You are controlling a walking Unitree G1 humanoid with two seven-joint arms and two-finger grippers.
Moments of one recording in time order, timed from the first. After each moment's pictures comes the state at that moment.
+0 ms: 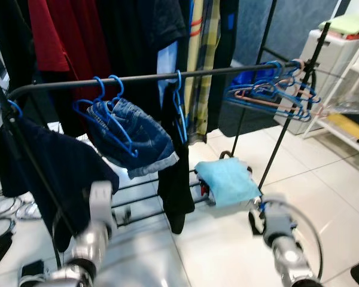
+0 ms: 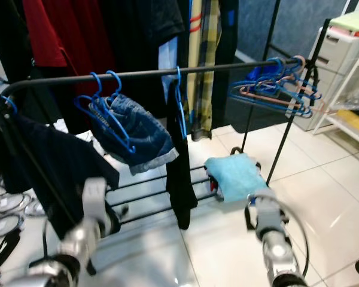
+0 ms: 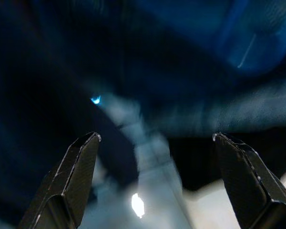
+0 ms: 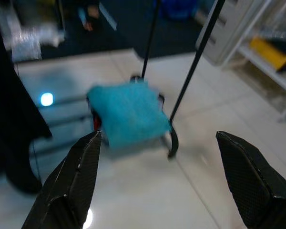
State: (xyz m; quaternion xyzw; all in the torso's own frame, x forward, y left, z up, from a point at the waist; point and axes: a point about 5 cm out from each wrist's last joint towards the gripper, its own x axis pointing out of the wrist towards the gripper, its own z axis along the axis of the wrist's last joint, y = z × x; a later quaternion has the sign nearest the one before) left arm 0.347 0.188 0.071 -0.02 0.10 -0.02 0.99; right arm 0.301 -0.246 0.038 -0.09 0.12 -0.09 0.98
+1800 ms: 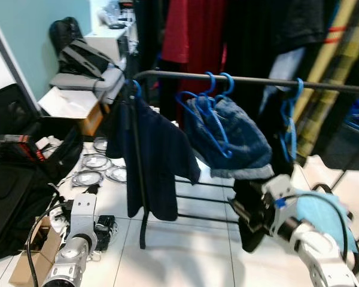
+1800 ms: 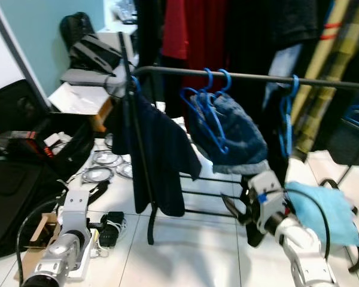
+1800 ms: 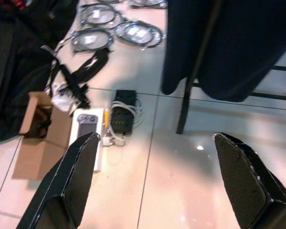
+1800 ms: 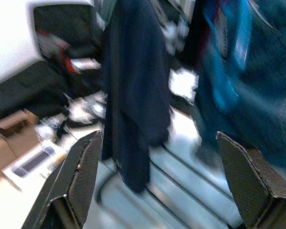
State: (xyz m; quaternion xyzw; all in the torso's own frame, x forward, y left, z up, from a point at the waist) left arm 0.277 0.221 0.003 0.04 0.23 0.06 0.97; right arm 0.272 -0.215 0.125 -0.08 0.01 0.27 0.96
